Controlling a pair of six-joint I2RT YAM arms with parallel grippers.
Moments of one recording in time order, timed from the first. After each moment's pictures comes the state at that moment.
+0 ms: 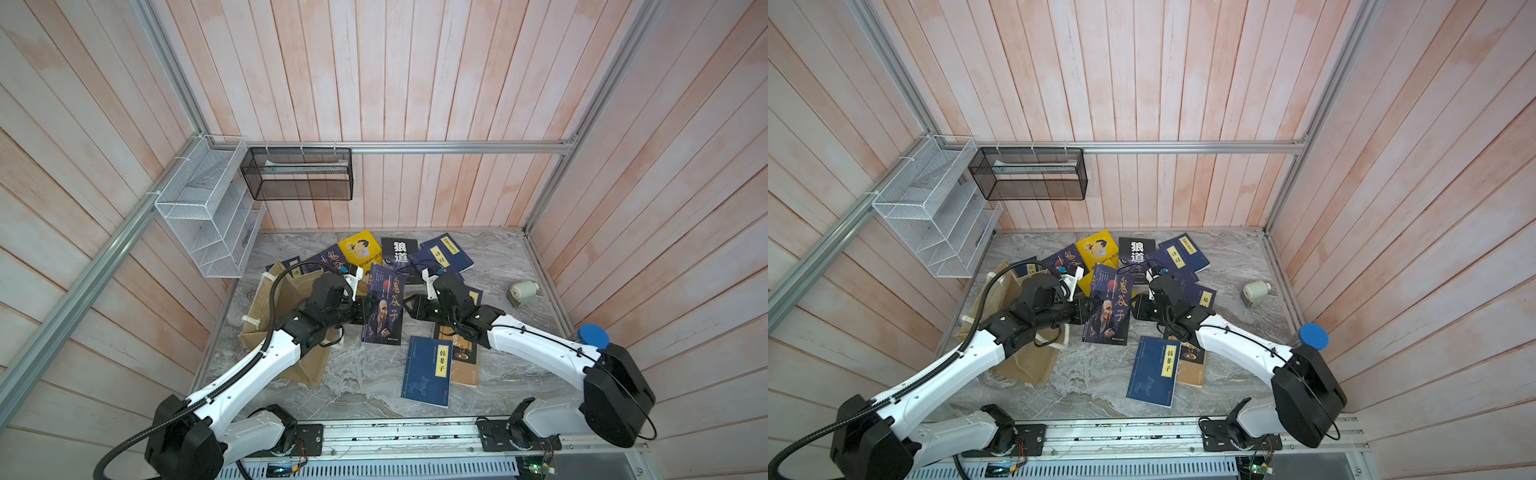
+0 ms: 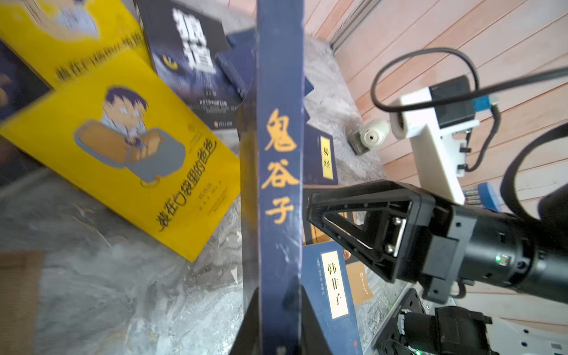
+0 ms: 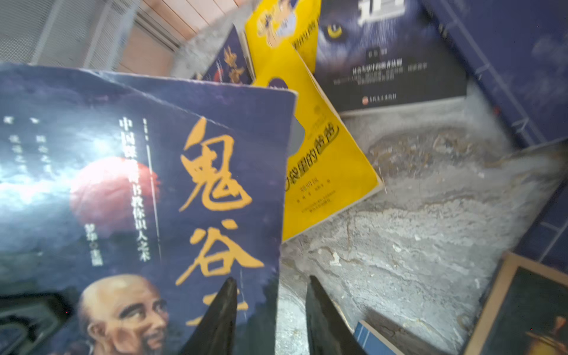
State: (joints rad) left arm -0.57 1.13 0.91 -0.33 0.25 -0.48; right arm 0.74 1.34 0.89 -0.11 -0.07 0.74
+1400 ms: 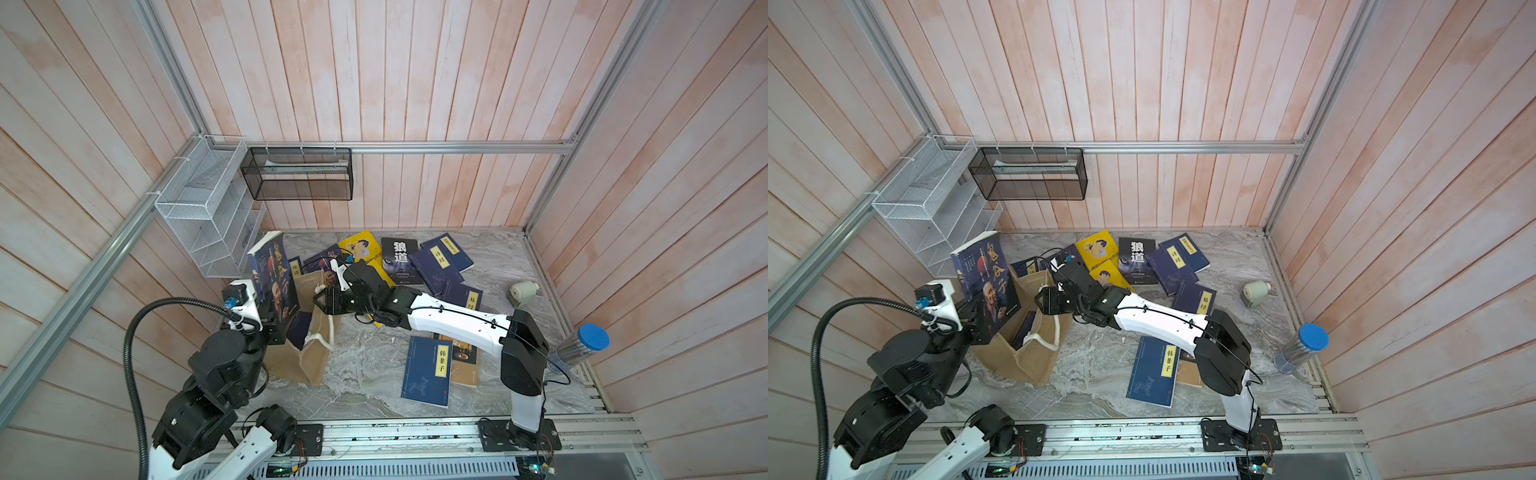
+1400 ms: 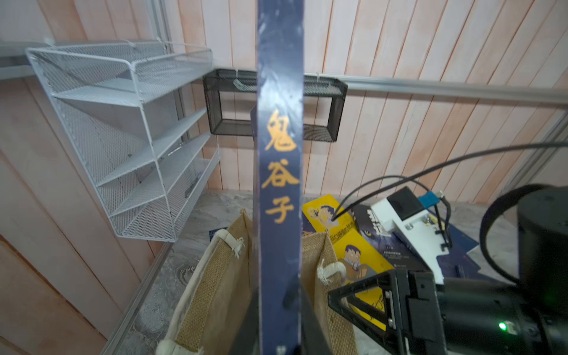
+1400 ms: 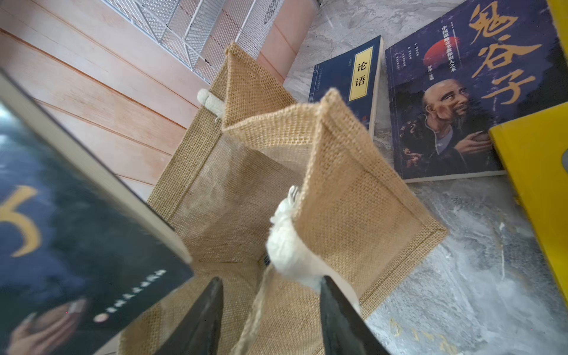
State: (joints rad) left arm -0.56 0.51 1.01 -0.73 -0.55 -0.13; right arm 1.09 1.94 1.66 -0.21 -0.10 0.79
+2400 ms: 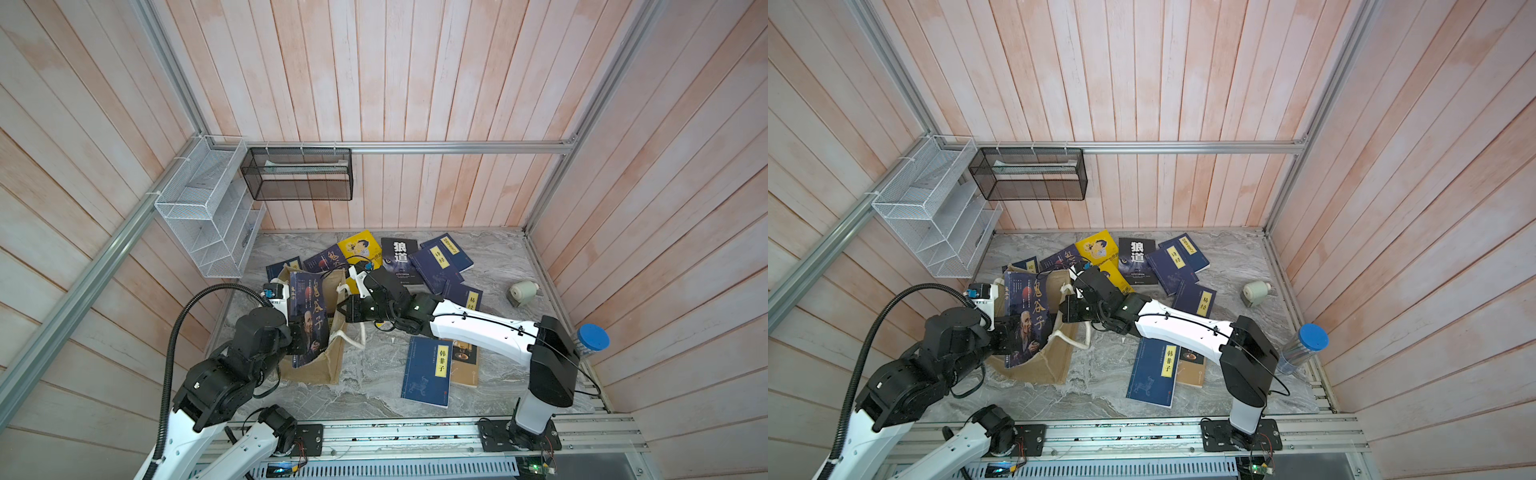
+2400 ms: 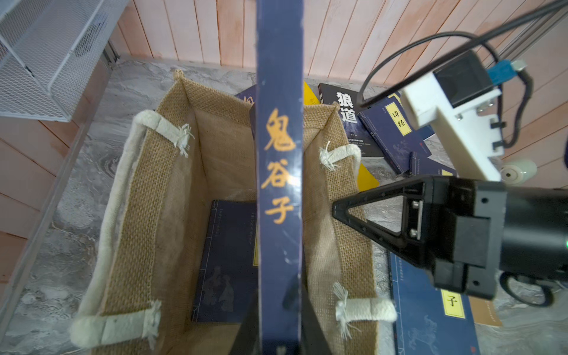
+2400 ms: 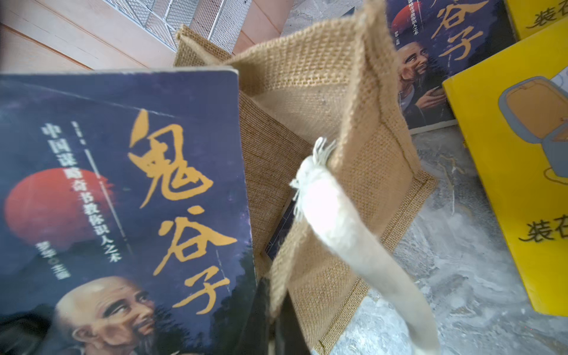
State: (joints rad) left arm -0.56 0.67 1.08 -1.05 -0.26 -0.43; right arm 1.05 1.75 1.42 -0.18 -0.14 0.81
